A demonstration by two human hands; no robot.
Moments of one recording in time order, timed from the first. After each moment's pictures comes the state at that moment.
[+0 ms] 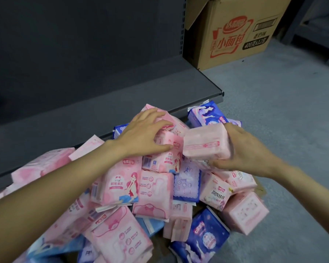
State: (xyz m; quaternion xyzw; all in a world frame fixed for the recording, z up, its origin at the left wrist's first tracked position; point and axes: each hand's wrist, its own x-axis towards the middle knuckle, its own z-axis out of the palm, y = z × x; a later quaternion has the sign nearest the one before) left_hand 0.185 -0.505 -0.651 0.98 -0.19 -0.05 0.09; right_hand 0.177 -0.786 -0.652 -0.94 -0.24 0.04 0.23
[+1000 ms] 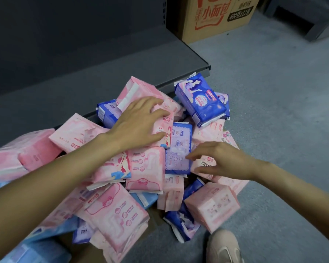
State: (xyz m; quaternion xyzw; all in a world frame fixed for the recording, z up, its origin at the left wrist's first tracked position) left_hand 0.159 -0.515 -0.679 0.96 -0.27 0.02 0.10; right_hand 0.121 -0.783 -0.705 -0.88 -0.37 0.17 0.23
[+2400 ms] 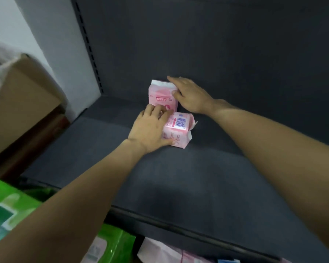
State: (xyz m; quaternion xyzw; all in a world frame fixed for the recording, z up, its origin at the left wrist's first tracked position) left_hand 0.128 0.076 -0.718 0.97 0.20 0.13 -0.03; right_hand 0.297 0.025 -0.663 -0.79 -0.59 0.05 0.16
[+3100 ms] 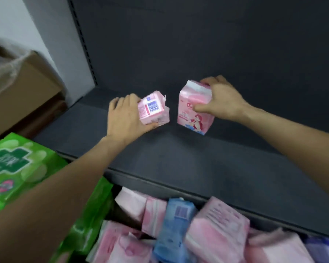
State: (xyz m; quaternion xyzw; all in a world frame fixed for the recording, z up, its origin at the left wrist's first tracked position) left_hand 0.090 -0.021 -0.672 0.90 0.34 0.28 0.03; right_hand 0.285 -0.169 -0.592 -0.85 -0.49 0.04 0.20
